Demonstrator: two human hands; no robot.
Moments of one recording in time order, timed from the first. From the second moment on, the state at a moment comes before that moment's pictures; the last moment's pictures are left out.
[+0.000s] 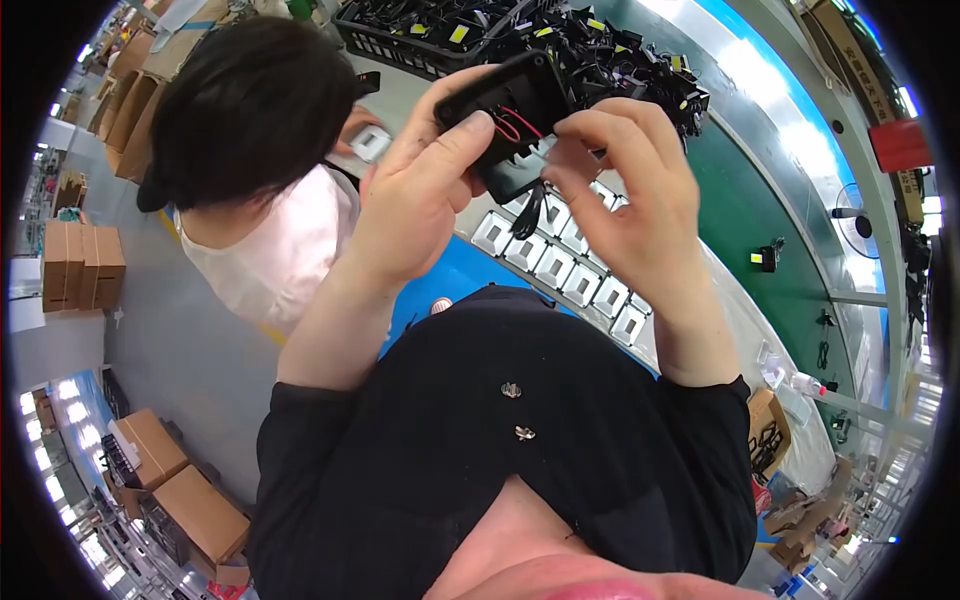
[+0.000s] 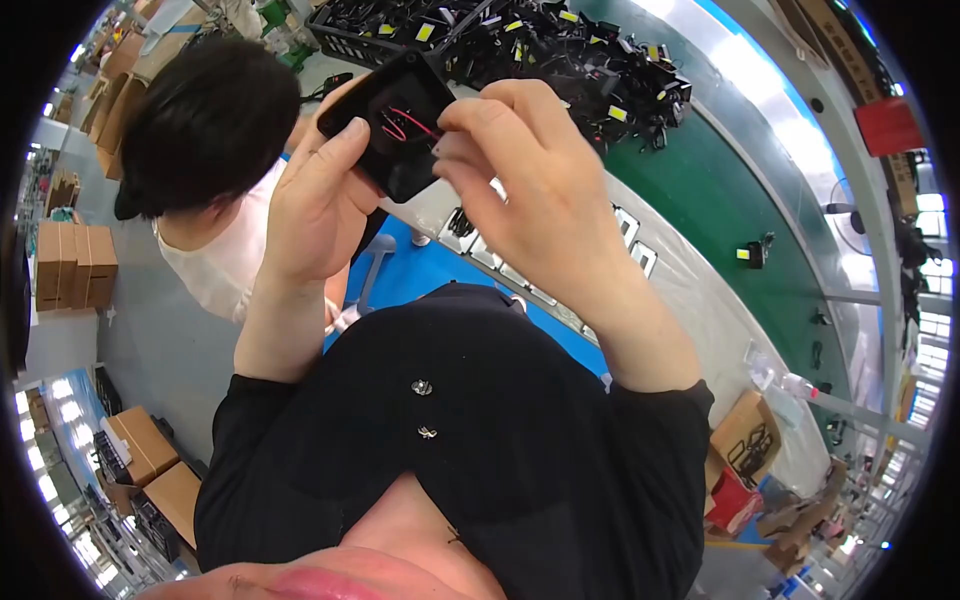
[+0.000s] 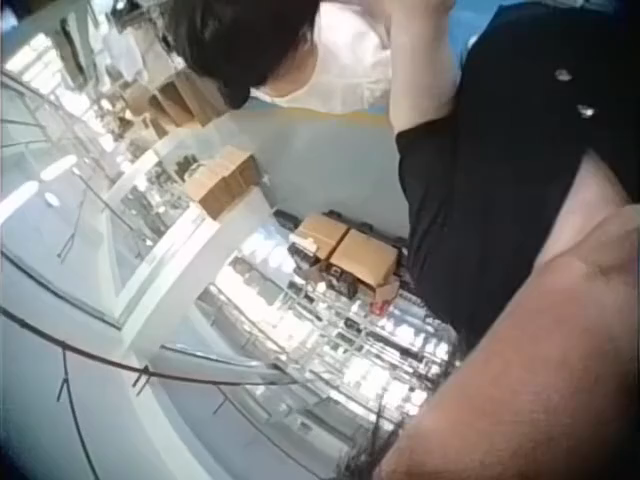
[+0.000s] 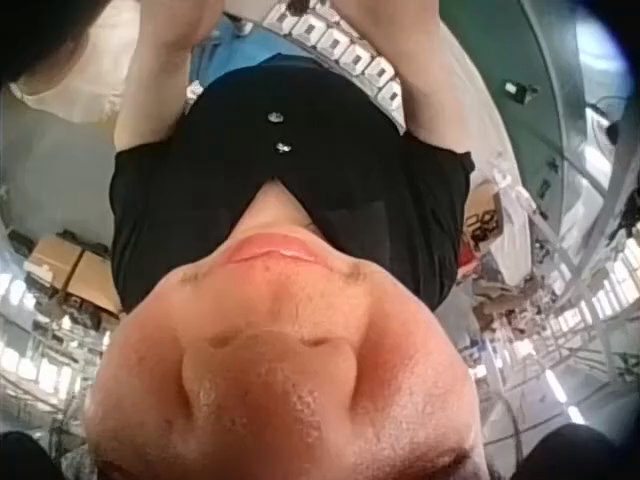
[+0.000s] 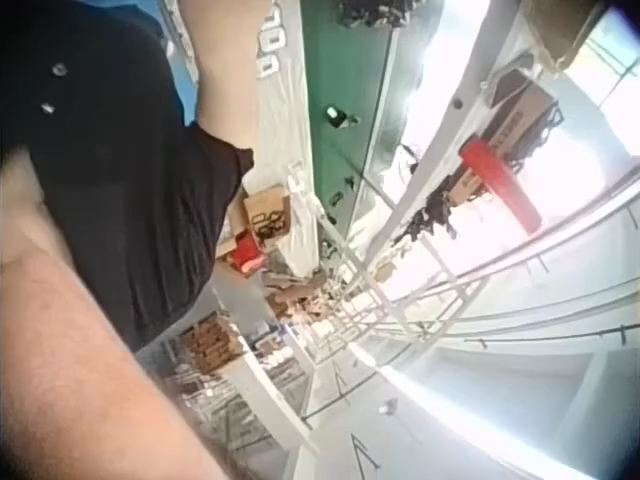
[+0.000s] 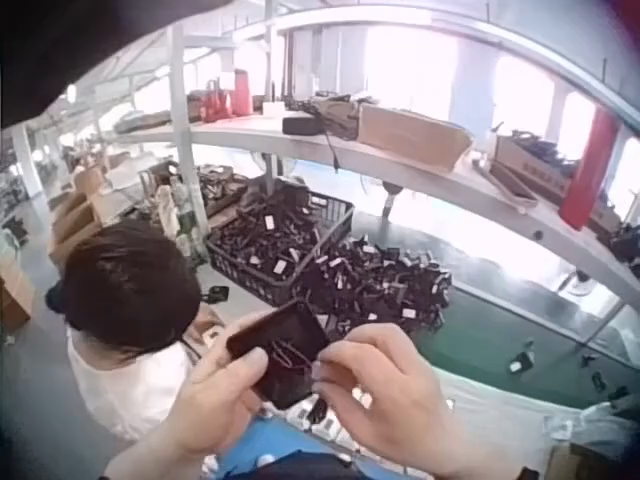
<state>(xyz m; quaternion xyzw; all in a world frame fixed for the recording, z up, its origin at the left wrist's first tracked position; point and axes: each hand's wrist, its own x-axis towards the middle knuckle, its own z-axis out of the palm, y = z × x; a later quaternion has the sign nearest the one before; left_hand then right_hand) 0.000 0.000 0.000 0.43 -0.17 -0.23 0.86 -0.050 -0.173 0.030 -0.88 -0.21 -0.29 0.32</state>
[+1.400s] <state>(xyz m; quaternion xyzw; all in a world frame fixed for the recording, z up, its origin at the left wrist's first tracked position) 0.009 0.020 0.007 0.55 -0.25 0.09 0.79 -0.050 -0.117 0.036 -0.85 -0.19 -0.34 0.35</state>
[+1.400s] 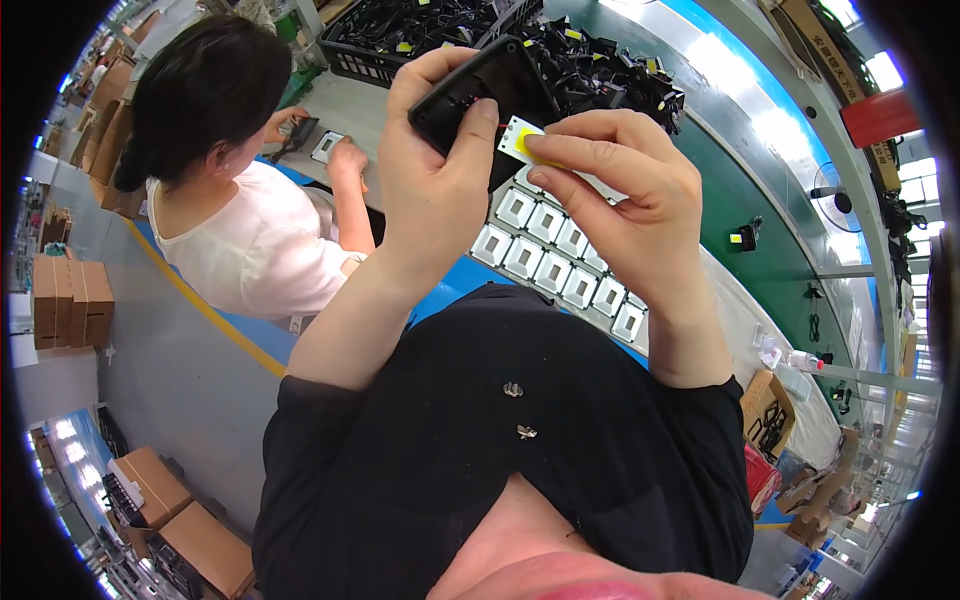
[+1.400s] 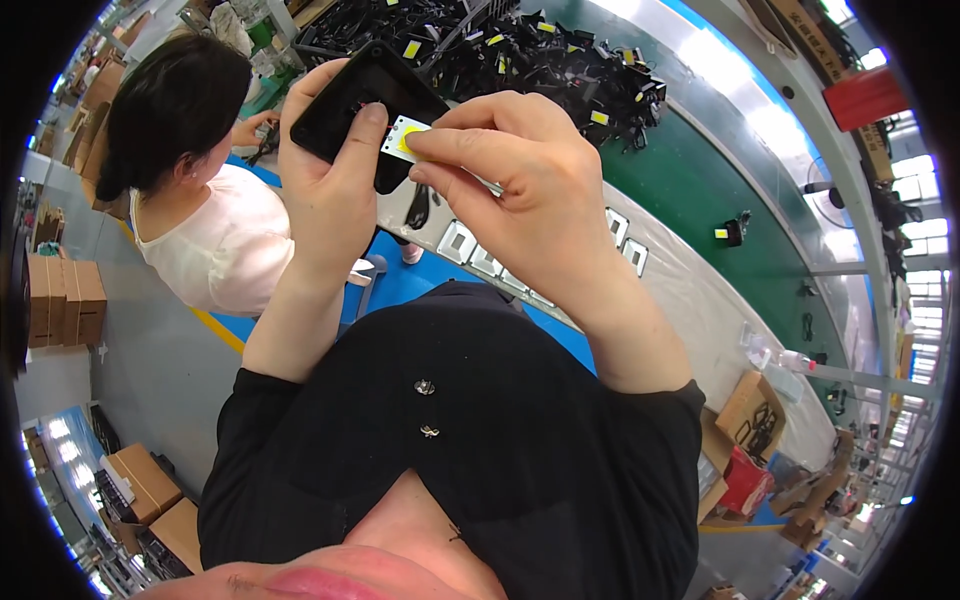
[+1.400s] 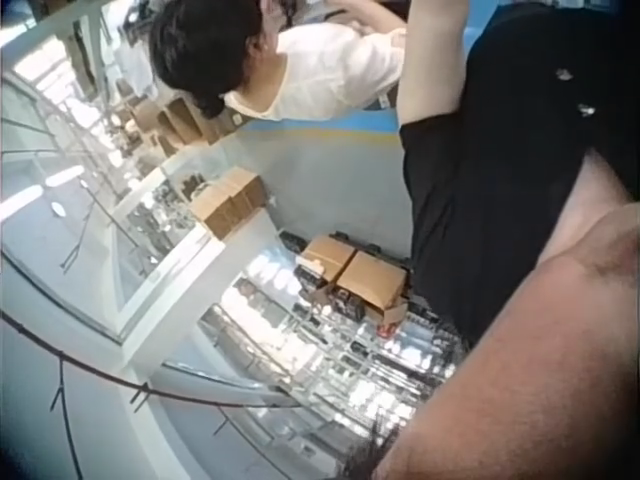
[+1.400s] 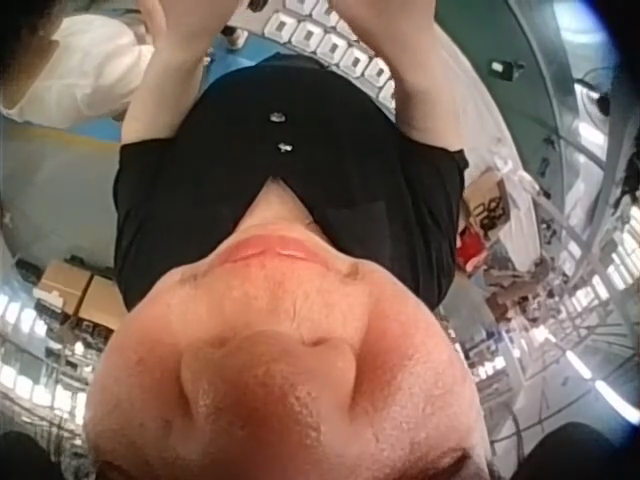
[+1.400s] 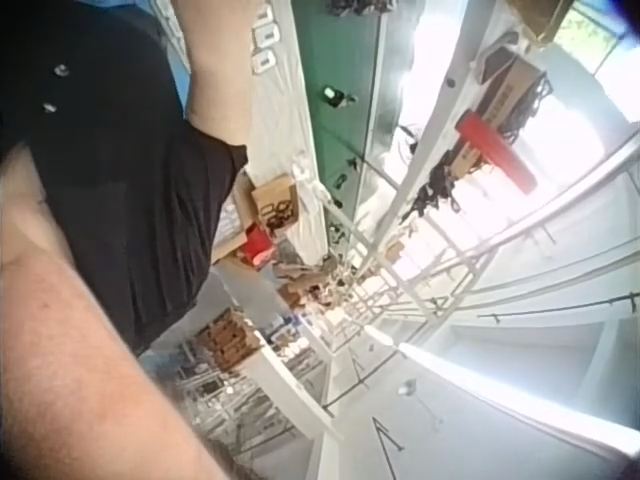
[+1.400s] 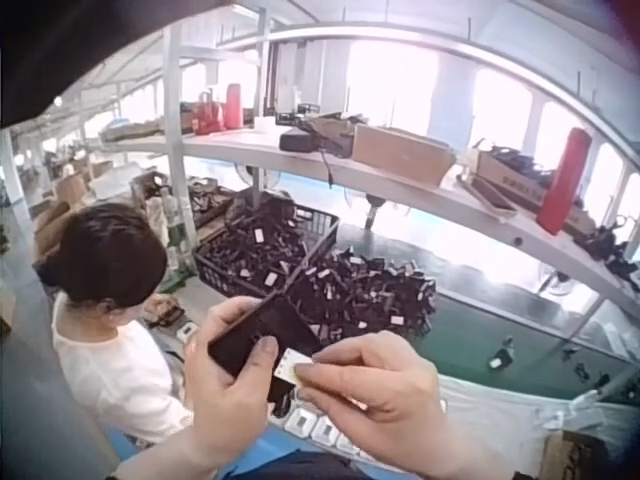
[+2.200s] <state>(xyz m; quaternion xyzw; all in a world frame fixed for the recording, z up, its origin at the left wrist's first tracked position) -0.021 0.041 0.013 0.48 -0.33 -0.05 0.81 -0.052 -0.092 0.025 -0.79 -0.23 -0.47 0.30</state>
